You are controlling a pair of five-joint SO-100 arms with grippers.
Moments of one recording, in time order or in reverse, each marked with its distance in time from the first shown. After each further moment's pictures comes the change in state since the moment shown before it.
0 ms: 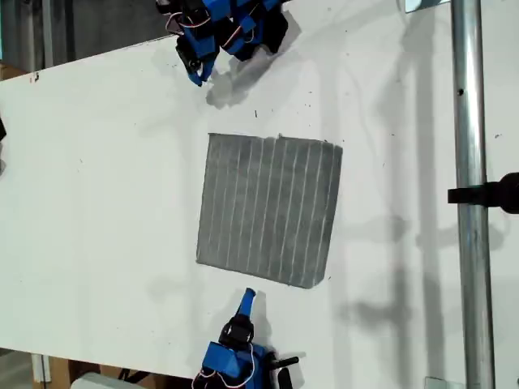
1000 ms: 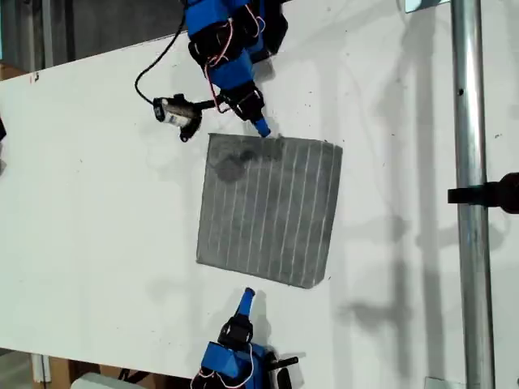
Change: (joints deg) arm 0 0.0 -3.3 -1.5 -2.1 -0.7; arm 1 -74.5 -57.0 -37.4 -23.4 -26.8
